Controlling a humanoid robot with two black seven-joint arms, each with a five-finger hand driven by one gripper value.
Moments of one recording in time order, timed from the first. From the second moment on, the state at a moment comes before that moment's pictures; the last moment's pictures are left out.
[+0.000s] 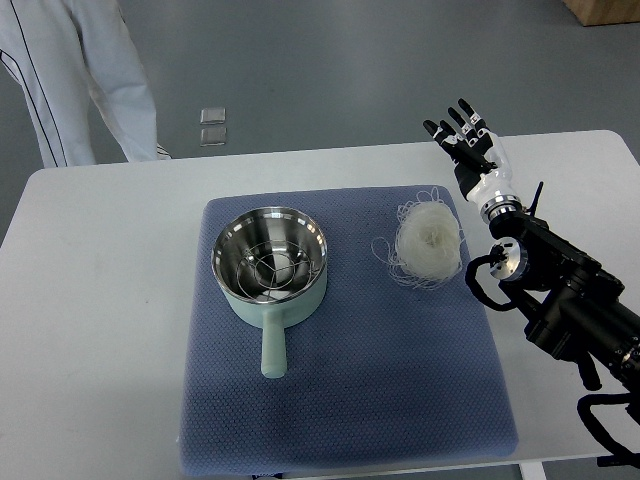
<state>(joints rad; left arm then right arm) -0.02 0.00 -0.04 -0.16 0.01 -0.02 0.17 0.70 -0.05 0.90 0.59 -0.26 0.02 0.46</state>
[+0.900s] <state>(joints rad) -0.02 0.00 -0.04 -0.16 0.01 -0.01 0.17 0.70 -0.06 0.90 0.59 -0.26 0.02 0.46</state>
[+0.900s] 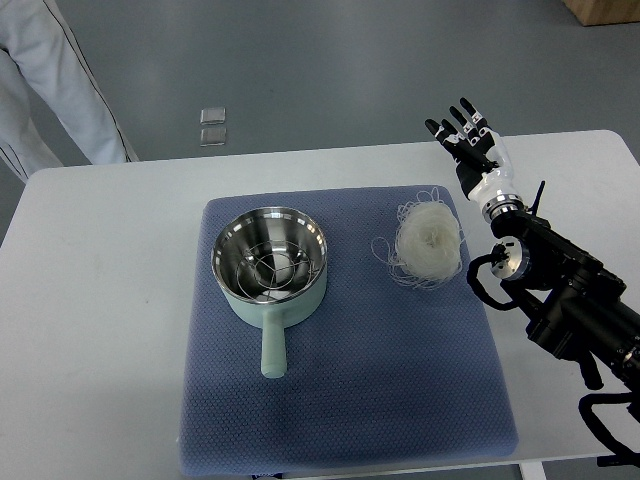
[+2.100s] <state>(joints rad) -0.03 0.00 -0.04 -0.16 0.01 -0.01 0.17 0.73 -0.08 0.89 0.59 -0.26 0.02 0.46</state>
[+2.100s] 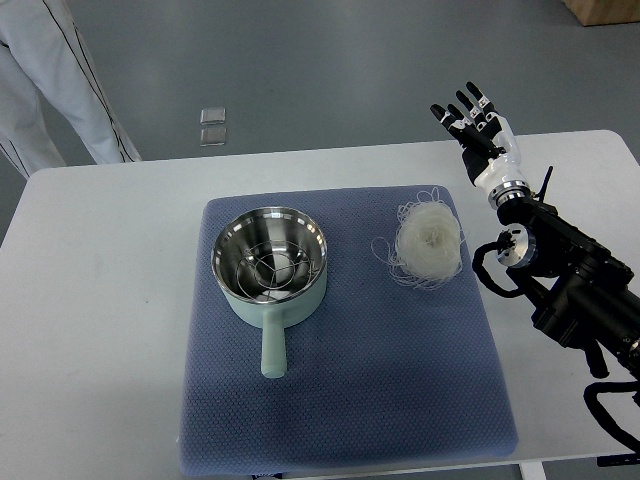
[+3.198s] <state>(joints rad) -0.03 0.00 -0.04 -0.16 0.01 -0.01 0.17 1.00 -0.51 0.35 0.92 -1.32 0.20 0.47</state>
